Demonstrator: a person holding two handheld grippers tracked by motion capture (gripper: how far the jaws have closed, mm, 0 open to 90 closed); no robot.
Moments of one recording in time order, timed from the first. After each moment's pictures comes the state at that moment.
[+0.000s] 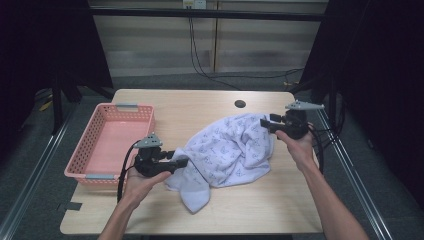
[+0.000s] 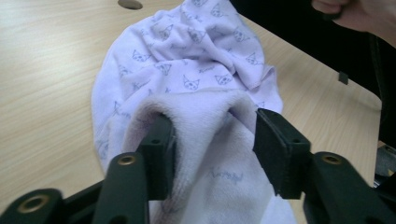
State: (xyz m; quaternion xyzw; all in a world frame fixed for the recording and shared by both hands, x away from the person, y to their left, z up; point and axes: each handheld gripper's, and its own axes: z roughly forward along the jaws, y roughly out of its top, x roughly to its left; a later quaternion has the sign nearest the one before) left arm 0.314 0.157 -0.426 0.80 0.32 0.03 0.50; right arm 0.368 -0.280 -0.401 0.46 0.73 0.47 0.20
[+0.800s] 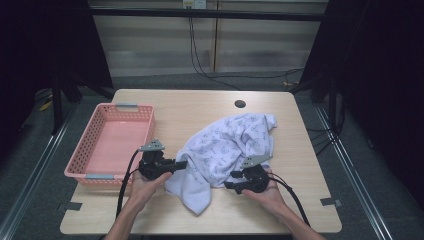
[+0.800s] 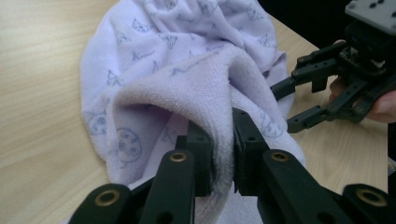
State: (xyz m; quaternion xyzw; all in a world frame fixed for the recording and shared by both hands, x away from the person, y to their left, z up) left arm 0.323 0.156 -0.457 0.80 0.34 0.00 0.50; right arm 0.283 -0.177 -0.504 0.34 0.85 0.41 0.07
